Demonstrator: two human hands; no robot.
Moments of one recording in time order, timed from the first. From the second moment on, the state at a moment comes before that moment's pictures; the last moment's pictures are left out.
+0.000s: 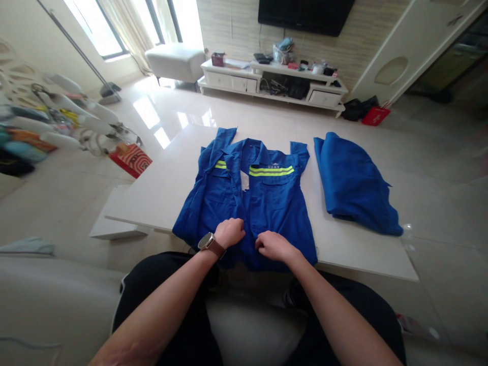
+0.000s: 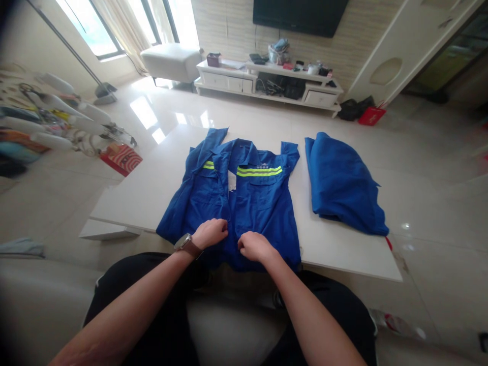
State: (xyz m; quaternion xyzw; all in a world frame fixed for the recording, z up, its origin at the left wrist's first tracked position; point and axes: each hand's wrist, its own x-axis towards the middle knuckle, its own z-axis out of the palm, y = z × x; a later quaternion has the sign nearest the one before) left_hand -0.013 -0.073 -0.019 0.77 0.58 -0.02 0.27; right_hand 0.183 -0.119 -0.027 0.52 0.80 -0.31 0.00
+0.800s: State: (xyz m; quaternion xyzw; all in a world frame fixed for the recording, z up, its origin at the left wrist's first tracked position) left_hand -0.014 -0.065 -0.053 0.78 0.54 0.07 0.31; right_hand 0.168 -0.113 -0.024 0.51 0.83 -0.21 0.08
